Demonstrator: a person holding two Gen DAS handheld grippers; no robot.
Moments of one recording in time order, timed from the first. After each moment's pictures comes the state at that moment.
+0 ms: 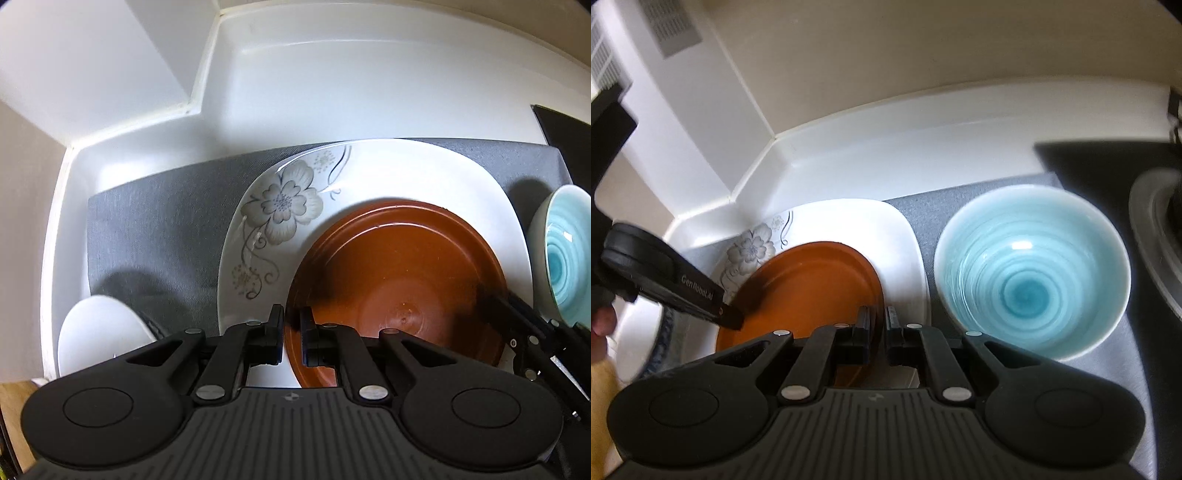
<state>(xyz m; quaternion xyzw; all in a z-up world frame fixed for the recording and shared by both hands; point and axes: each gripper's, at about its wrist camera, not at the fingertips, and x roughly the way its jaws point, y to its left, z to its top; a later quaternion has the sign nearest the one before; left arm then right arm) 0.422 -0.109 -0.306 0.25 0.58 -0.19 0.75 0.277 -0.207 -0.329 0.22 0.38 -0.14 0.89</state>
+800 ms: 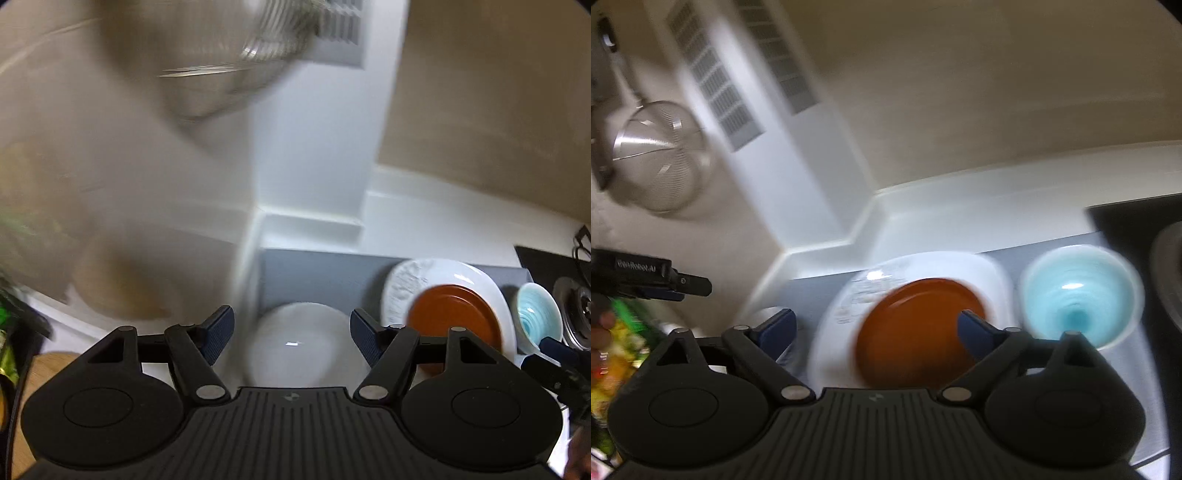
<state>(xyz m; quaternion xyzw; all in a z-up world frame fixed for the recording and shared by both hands) 0.389 0.105 -0.176 0.08 0.42 -0.20 0.88 0.232 -0.151 -0.250 0.25 0.29 -0.02 0.92</state>
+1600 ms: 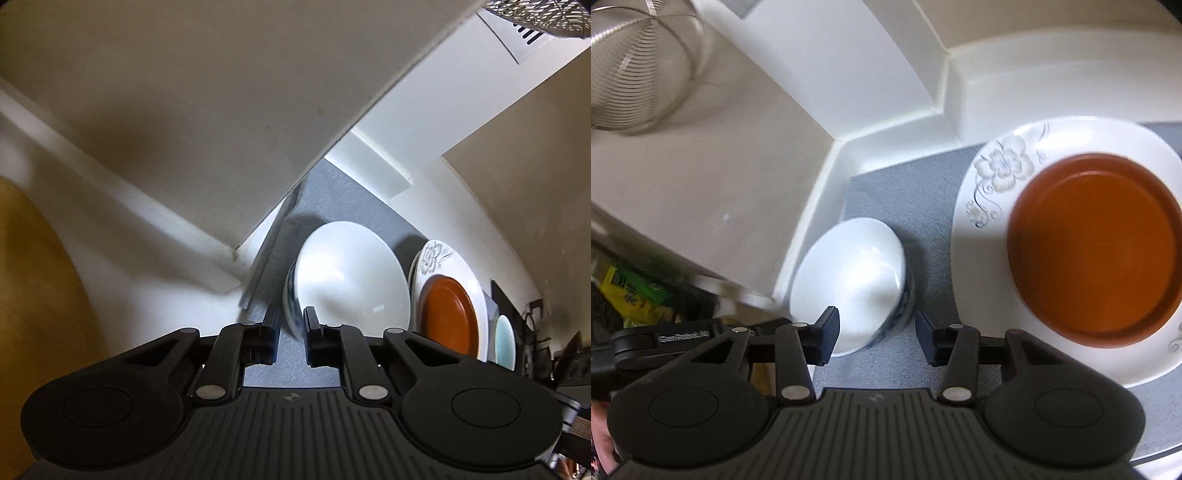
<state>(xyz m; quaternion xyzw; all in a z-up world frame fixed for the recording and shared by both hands) 0.440 0.179 -0.283 -0.15 0.55 -0.21 0.79 0.345 -0.061 -0.293 0.33 0.44 0.01 0.83</state>
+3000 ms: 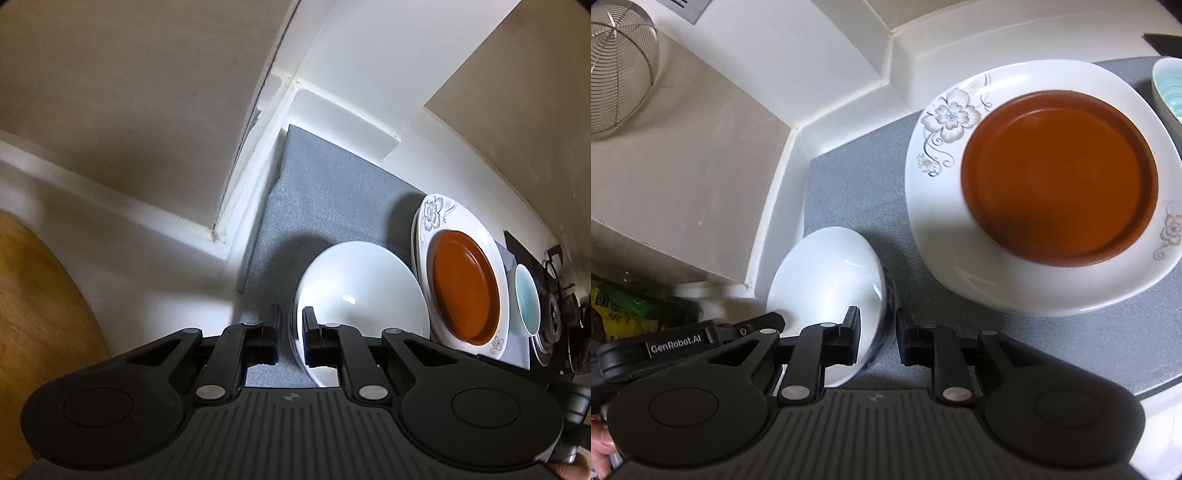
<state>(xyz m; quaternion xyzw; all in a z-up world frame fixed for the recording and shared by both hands) 0.420 0.160 -0.285 -0.06 0.55 -0.23 0.80 0.318 -0.049 -0.313 0.37 0.44 -0.04 0.82</state>
